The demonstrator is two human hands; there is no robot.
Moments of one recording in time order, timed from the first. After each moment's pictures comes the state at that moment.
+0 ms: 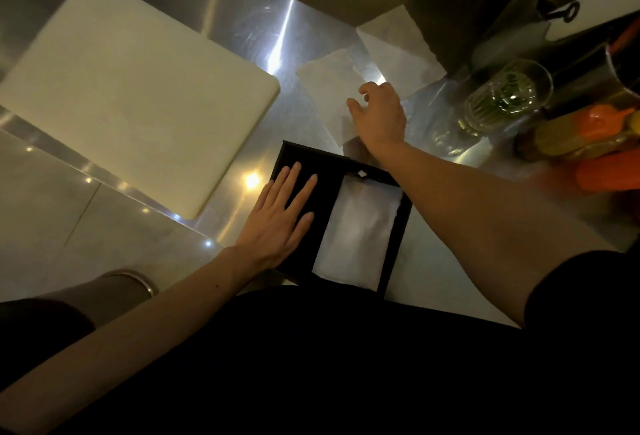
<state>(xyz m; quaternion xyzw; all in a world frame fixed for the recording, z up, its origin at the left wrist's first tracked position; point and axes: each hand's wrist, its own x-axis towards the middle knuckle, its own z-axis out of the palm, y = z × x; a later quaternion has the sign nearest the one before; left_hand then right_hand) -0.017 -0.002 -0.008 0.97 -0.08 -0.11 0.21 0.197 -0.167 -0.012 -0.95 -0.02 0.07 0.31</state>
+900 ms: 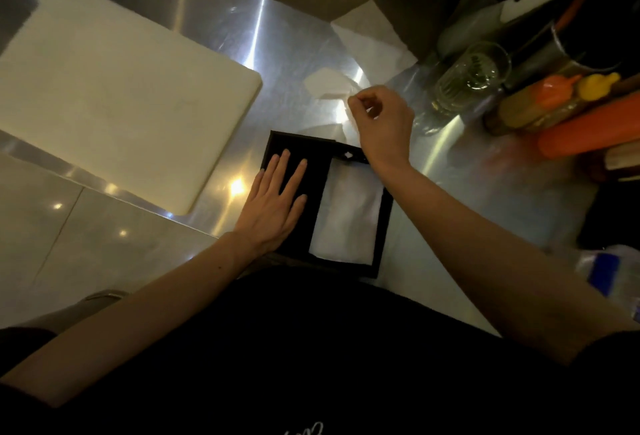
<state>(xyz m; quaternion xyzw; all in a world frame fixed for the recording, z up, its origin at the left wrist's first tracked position) -0.015 -0.003 -0.004 0.97 -0.08 -0.11 0.20 0.117 -0.189 0.061 -0.88 0.04 -0.06 0.46</state>
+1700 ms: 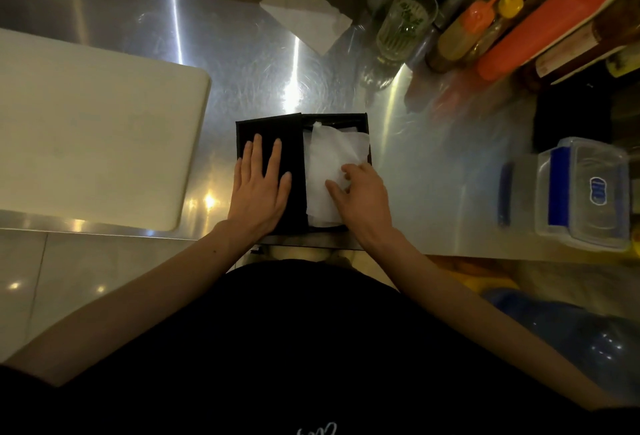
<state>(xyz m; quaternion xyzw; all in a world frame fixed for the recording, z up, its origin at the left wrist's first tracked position) -0.012 0.002 -0.008 0.96 -0.12 -0.12 0.22 -0.048 -0.186 0.025 -0.94 0.15 0.07 0.30</state>
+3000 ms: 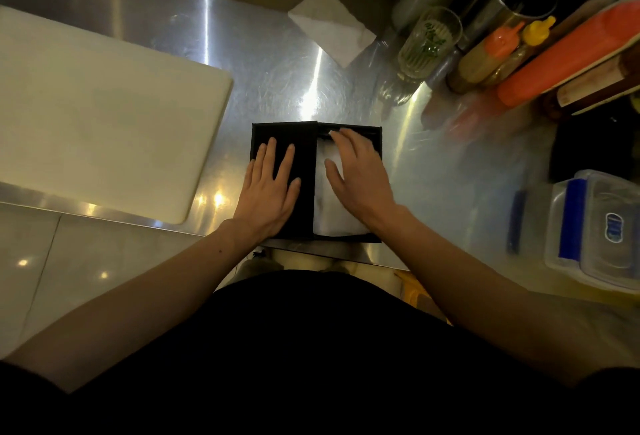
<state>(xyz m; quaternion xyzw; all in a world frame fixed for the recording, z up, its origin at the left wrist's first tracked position) -0.011 0.006 -0.005 0.96 -0.12 -0.13 0.21 0.002 -0.186 0.031 -0.97 -0.07 -0.01 0.23</state>
